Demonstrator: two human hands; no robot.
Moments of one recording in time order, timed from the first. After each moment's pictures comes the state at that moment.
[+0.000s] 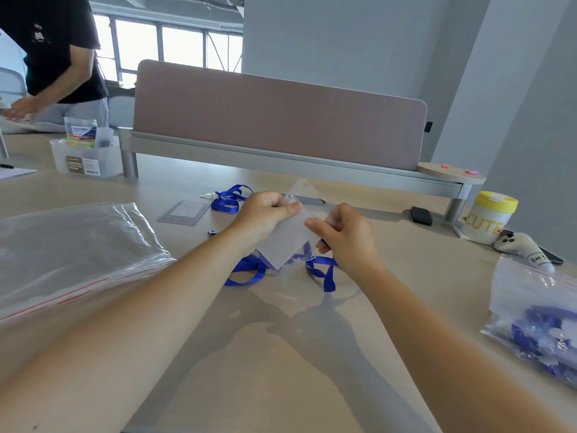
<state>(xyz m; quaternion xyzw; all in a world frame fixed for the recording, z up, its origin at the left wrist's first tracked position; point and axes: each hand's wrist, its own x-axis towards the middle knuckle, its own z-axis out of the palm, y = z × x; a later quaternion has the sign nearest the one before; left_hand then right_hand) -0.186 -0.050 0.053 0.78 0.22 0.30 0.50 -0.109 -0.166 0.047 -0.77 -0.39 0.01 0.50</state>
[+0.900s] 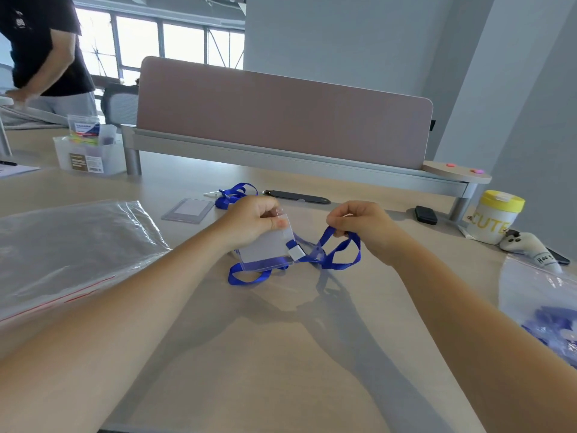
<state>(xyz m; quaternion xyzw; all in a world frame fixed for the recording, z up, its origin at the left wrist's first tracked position) -0.205 -0.021 0.046 0.88 0.14 0.25 0.38 -0.083 -0.172 0.068 -0.77 -0.41 0.15 0.47</state>
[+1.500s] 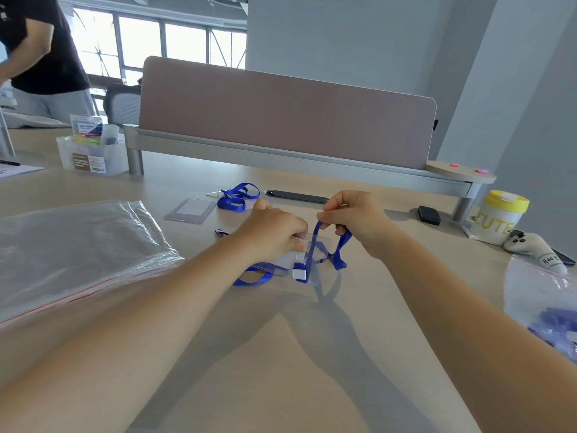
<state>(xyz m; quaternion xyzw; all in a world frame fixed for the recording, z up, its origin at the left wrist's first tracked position) -0.193 -0.046 0.046 0.98 0.15 0.14 0.06 -0.095 -0.155 0.074 -0.75 -0.40 0.14 0.51</state>
